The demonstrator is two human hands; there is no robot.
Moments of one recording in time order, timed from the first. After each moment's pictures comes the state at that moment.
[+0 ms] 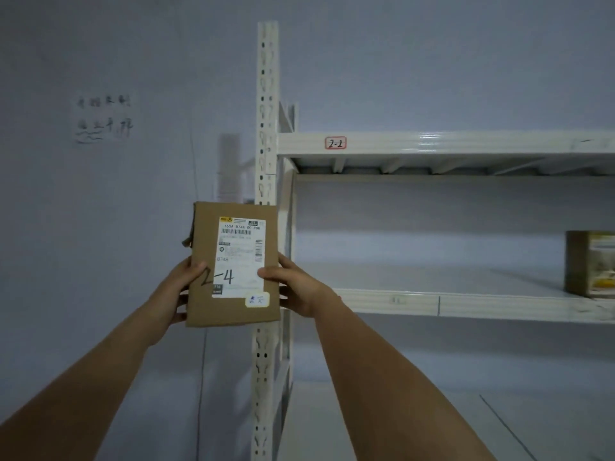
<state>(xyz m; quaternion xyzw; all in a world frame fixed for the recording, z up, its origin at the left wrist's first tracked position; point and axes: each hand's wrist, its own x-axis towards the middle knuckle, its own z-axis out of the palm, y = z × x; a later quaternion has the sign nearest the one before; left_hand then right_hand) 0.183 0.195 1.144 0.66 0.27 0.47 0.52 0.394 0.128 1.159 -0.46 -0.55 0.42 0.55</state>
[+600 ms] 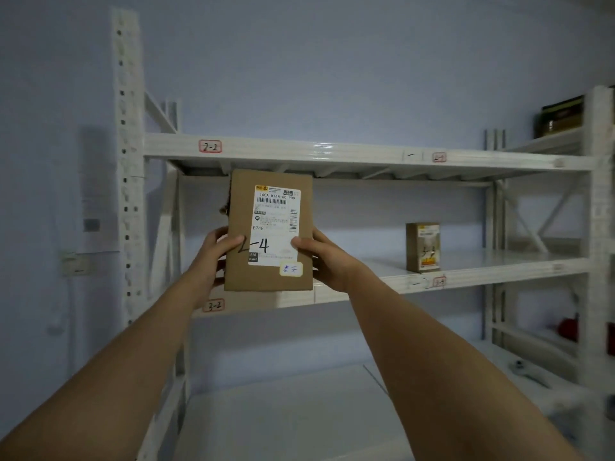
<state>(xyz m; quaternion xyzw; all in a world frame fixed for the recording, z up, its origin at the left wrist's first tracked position) 0.386 0.072 1.197 0.69 0.09 0.40 0.60 0.554 -0.071 1.200 -0.53 -0.49 0.24 0.65</state>
